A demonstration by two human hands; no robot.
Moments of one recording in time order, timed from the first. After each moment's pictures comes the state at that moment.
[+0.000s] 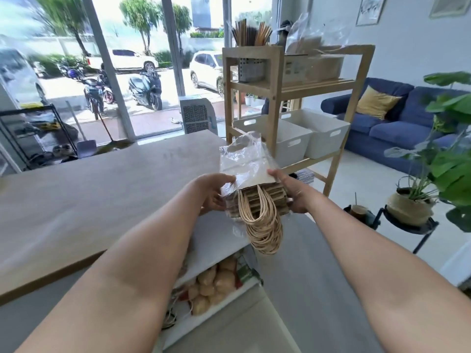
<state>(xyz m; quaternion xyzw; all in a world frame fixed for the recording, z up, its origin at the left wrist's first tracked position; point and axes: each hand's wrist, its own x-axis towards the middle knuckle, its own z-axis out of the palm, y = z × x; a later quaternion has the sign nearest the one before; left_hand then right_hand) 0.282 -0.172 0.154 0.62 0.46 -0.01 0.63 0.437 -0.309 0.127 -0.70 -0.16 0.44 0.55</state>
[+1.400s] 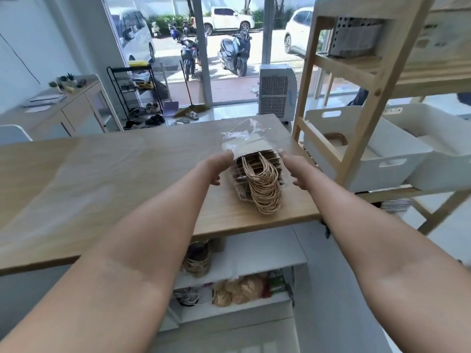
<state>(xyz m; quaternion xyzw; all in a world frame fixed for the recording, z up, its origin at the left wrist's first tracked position) 0.342 -0.013 0.155 0.58 0.64 0.12 0.49 0.515 -0.056 0.121 -0.75 -0.31 0.42 0.41</state>
